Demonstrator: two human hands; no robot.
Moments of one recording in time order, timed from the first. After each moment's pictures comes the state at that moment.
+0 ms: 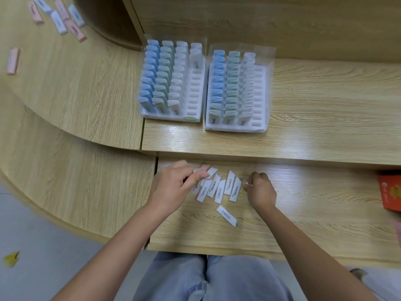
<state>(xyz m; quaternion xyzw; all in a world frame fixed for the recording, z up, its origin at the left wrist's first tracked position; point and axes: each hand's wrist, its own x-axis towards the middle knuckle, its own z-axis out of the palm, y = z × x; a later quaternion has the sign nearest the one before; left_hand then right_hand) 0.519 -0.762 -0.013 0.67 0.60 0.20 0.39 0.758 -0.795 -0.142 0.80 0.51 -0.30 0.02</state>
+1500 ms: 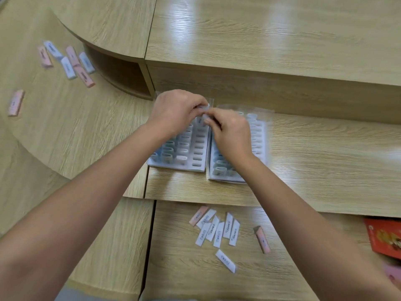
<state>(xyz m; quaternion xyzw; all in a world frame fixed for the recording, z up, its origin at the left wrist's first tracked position) 0.517 -0.520 0.048 0.84 0.51 0.16 0.10 0.669 -0.565 0.013 0.59 0.73 -0.12 -0.33</state>
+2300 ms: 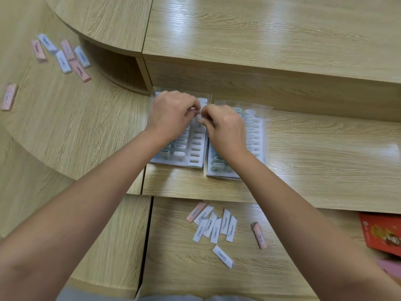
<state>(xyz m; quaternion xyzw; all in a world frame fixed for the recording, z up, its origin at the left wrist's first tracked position) 0.512 -0.531 0.026 0.83 0.50 0.24 0.07 0.660 -0.565 0.012 0.59 0.74 -0.07 -0.32</state>
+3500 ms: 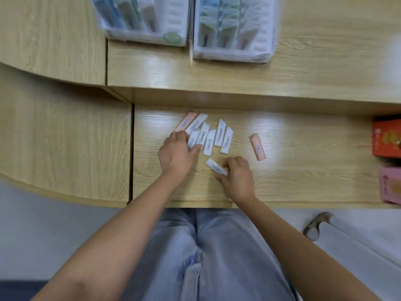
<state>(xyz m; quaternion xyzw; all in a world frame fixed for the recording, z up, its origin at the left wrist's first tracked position) 0.559 -0.806 -0.139 0.62 0.73 -0.03 0.30 0.717 -0.886 -0.148 0.74 0.58 -0.33 -0.02</state>
